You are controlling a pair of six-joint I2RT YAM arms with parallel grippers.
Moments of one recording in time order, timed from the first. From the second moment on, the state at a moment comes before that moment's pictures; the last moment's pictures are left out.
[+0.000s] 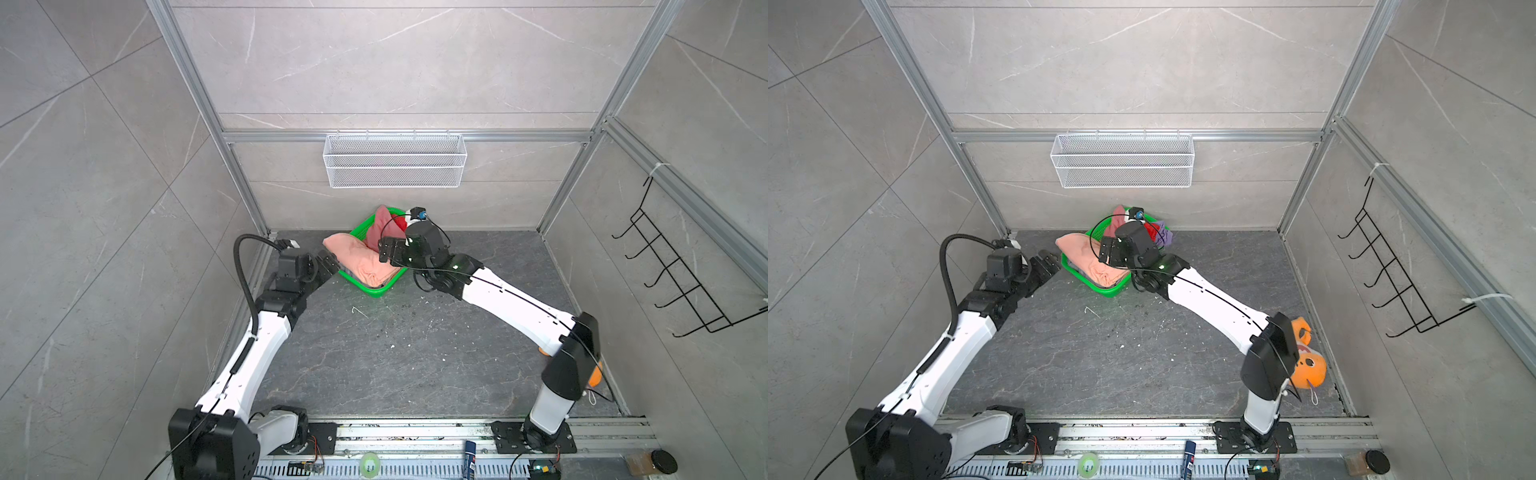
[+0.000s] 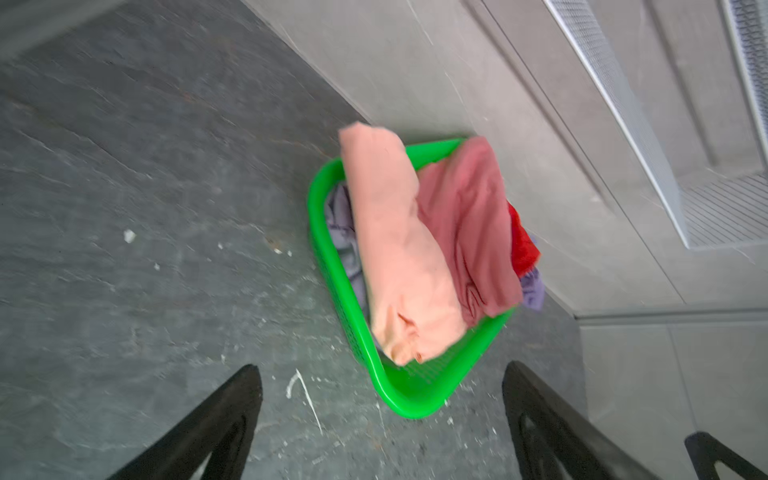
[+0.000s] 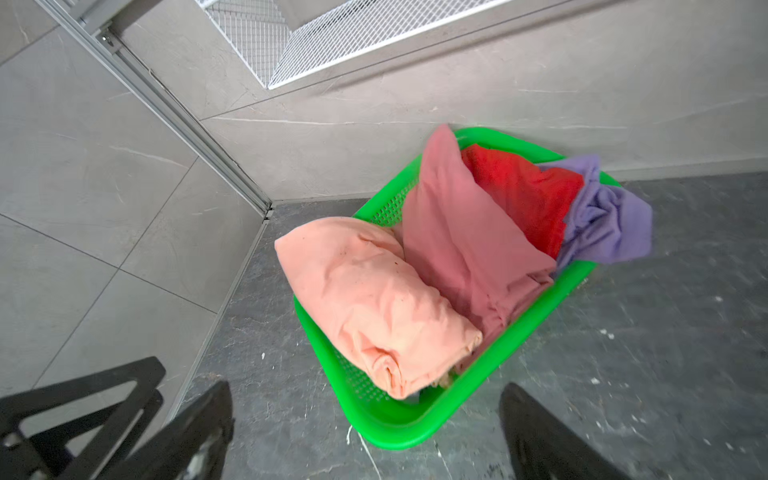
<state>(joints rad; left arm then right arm) -0.14 1.23 1.08 -0.41 0.03 -0.76 0.79 1.84 1.75 -0.37 0.27 0.54</state>
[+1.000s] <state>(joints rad) 0.02 1.43 1.21 -0.53 0.32 -0.53 0.81 2.76 2.75 -0.64 0.14 0.39</state>
